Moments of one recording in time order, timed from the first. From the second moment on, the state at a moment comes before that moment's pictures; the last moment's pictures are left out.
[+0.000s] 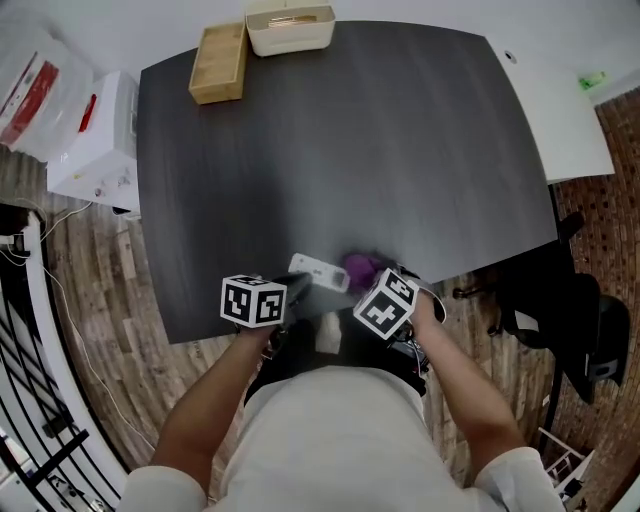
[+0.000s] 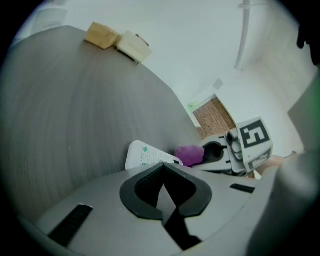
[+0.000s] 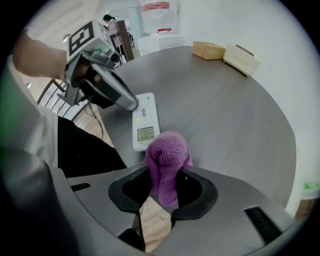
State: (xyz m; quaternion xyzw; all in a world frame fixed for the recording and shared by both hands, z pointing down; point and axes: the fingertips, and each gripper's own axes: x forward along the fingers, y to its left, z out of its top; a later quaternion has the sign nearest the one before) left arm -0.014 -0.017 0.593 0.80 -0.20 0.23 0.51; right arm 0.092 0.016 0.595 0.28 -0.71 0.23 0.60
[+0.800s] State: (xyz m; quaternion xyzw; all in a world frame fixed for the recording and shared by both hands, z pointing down) left arm 0.005 -0.077 0.585 0.85 -0.22 0.38 0.30; right arm 0.035 -0.080 0.585 0.19 -0.77 0.22 0.57
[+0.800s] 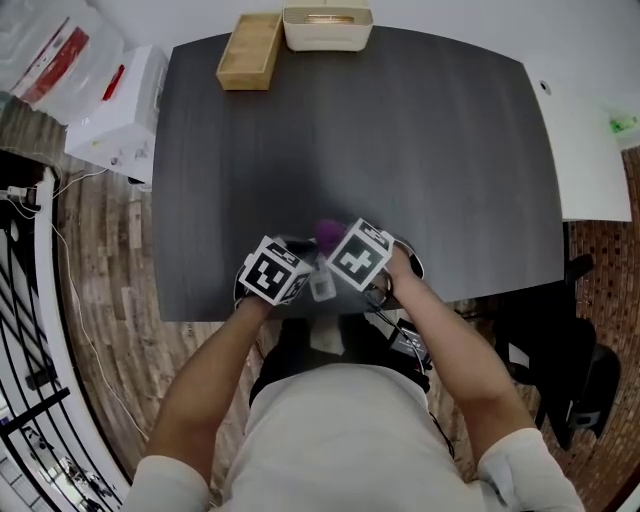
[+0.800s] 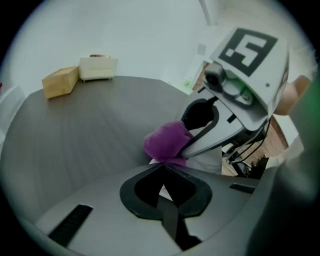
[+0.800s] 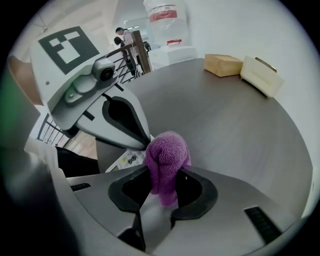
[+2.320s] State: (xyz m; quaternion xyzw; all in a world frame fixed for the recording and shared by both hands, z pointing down) left arm -0.001 -0.073 0.535 0.93 -0.10 0.34 0.09; right arm 0.068 0.053 0.577 0.10 -0.79 0.23 0.57
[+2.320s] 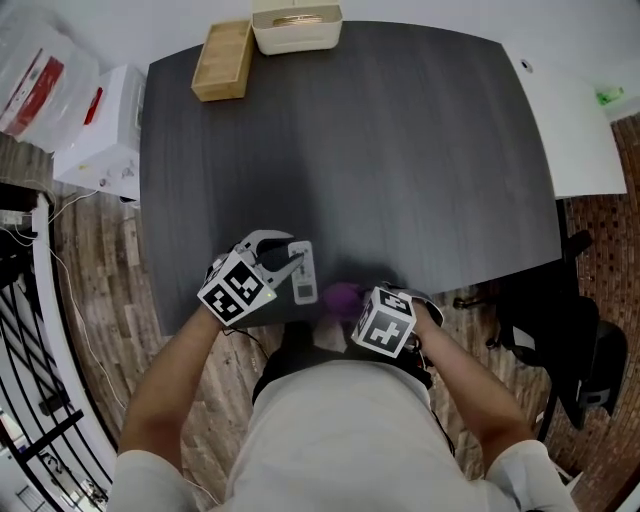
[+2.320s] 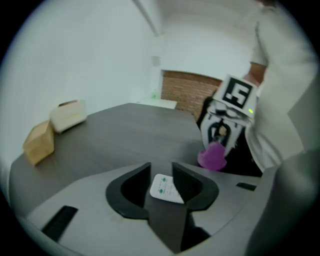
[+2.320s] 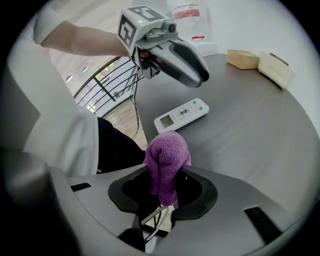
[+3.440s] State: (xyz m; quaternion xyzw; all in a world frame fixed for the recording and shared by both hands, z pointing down) left arm -0.024 -0.035 0.615 0.76 0.06 0.64 -0.08; right arm 0.094 0.019 0.568 0.24 -0.78 0.26 0.52
